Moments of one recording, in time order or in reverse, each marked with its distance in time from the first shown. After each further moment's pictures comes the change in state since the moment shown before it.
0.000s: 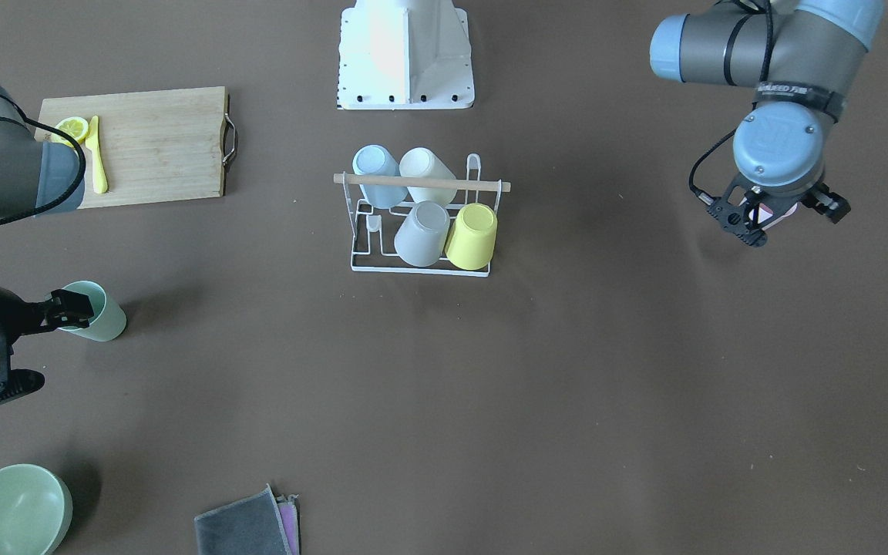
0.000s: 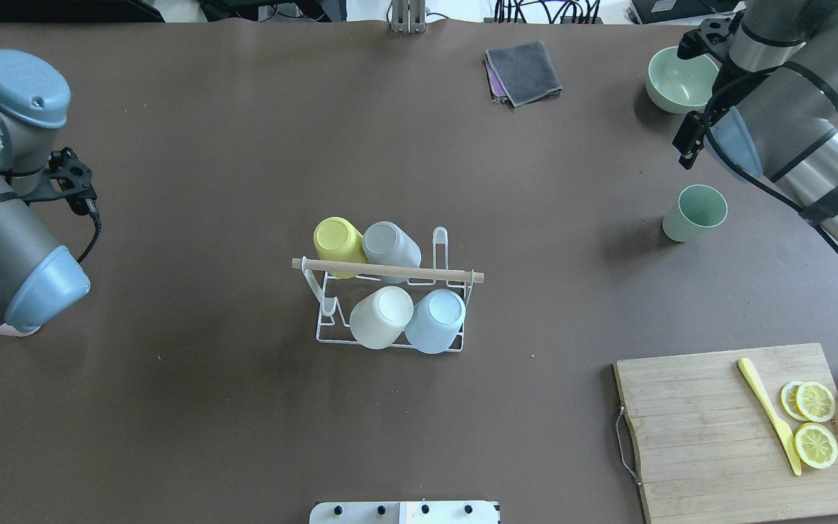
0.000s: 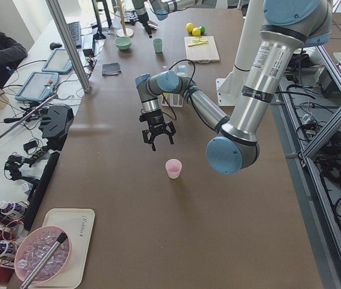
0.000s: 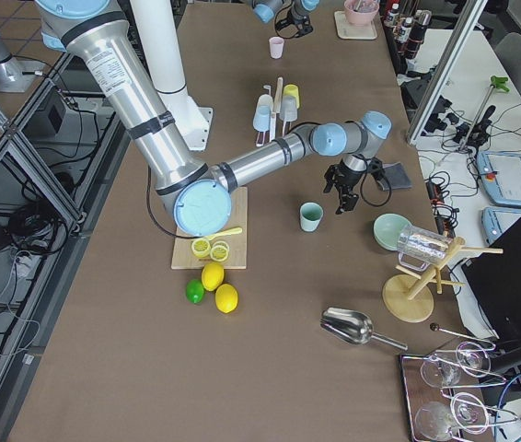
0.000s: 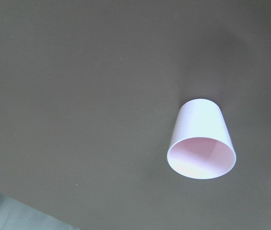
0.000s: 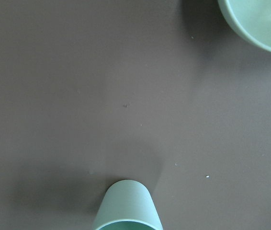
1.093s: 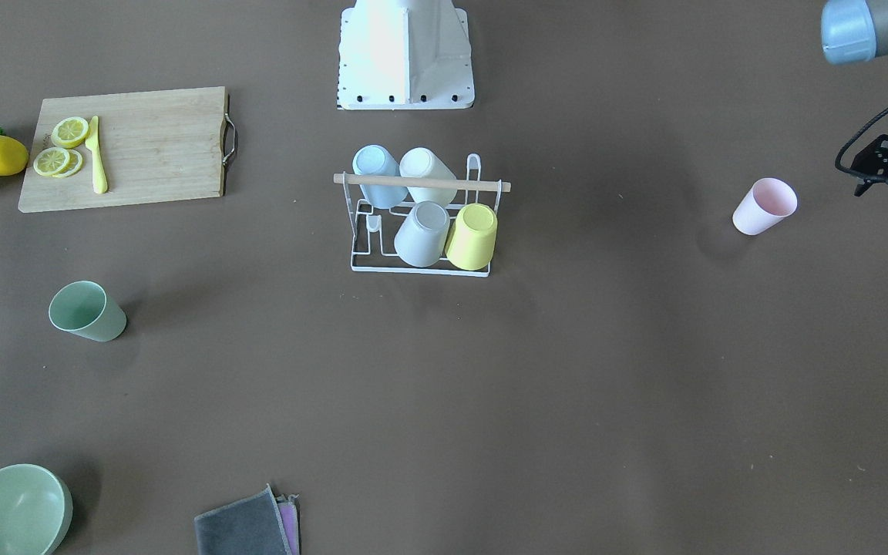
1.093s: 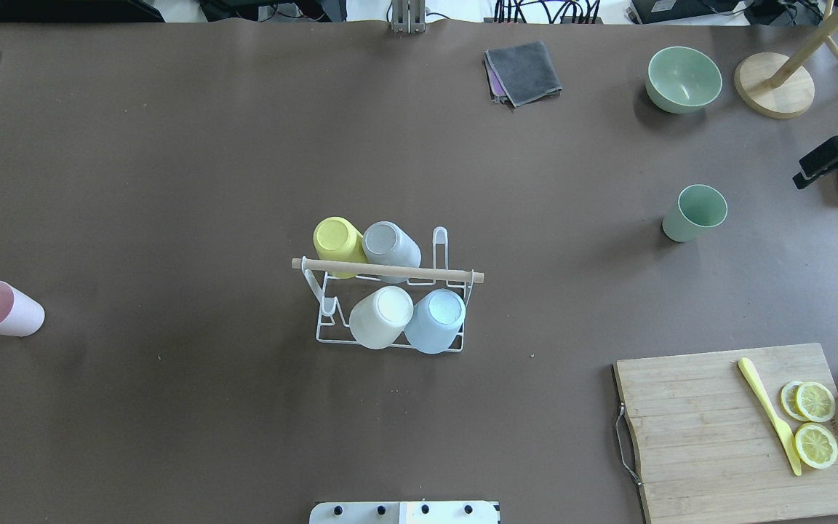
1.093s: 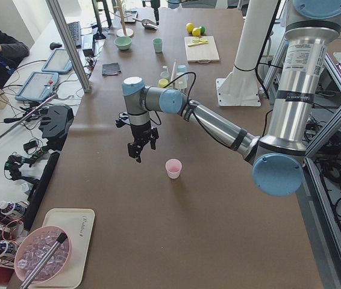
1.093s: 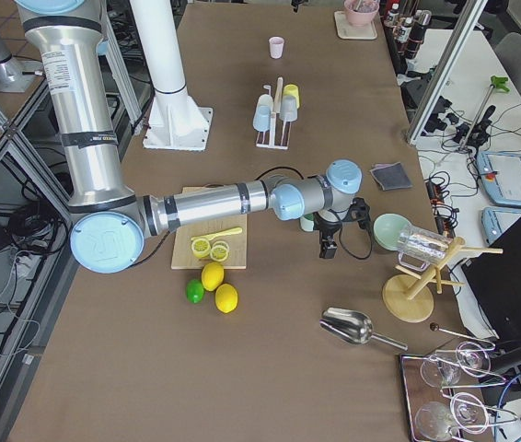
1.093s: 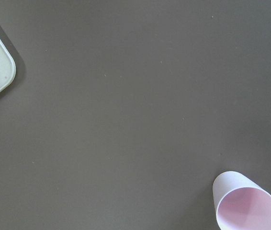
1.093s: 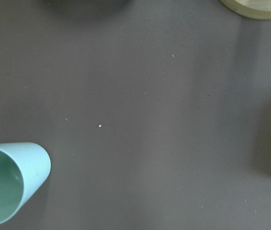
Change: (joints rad) left arm -0.375 0.177 -0.077 -0.390 -0.269 -0.132; right arm 0.154 -0.398 0.191 0.430 0.101 0.224
